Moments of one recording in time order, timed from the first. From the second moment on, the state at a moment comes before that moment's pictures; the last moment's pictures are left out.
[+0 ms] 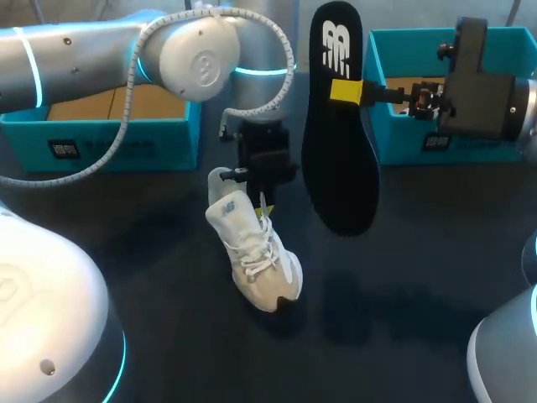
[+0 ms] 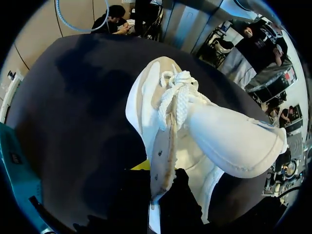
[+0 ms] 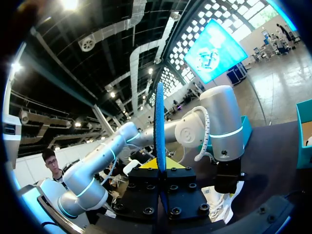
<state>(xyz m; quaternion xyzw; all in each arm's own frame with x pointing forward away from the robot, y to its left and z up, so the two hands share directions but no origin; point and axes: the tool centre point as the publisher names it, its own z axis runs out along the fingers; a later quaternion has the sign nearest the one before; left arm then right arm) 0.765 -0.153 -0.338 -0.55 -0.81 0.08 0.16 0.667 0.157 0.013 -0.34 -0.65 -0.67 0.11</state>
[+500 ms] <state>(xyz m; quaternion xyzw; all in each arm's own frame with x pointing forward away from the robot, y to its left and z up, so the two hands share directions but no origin) 0.773 -0.168 -0.344 -0.64 -0.74 0.05 0.20 0.667 0.157 0.013 -0.34 -0.65 -0.67 0.11</state>
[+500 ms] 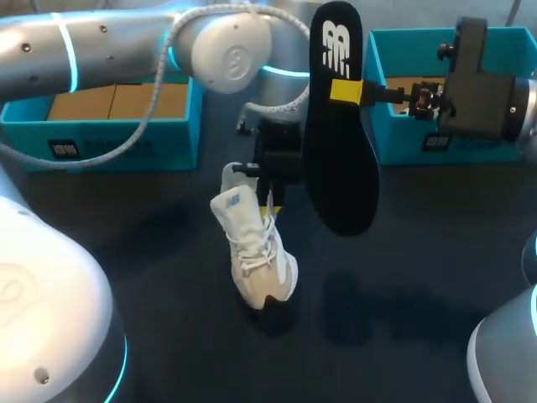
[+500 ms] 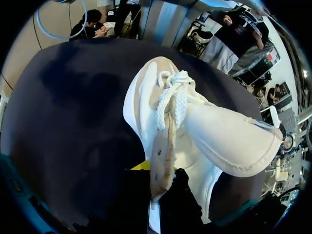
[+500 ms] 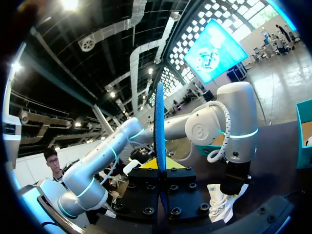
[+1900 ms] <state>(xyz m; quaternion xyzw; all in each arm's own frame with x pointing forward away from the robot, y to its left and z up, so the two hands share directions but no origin) 0.743 -0.194 -0.387 -0.66 -0.69 -0.01 0.28 0.667 0.157 0.013 -0.34 -0.65 -0.67 0.11</state>
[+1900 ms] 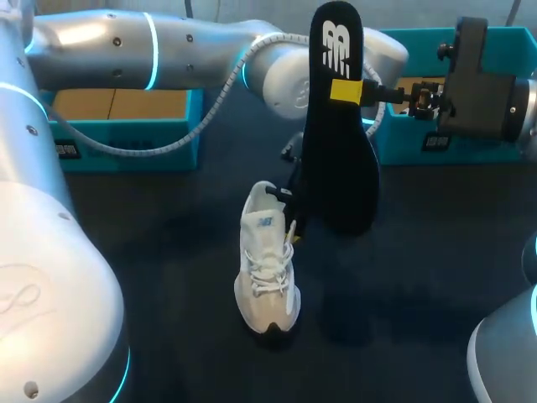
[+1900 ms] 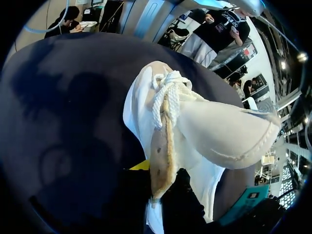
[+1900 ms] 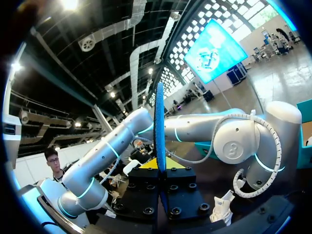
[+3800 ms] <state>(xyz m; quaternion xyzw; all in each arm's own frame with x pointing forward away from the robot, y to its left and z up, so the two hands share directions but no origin) 0.816 -0.171 -0.247 -0.63 -0.77 0.11 -0.01 0.667 0.157 0.013 -0.34 -0.65 -0.67 0.11</state>
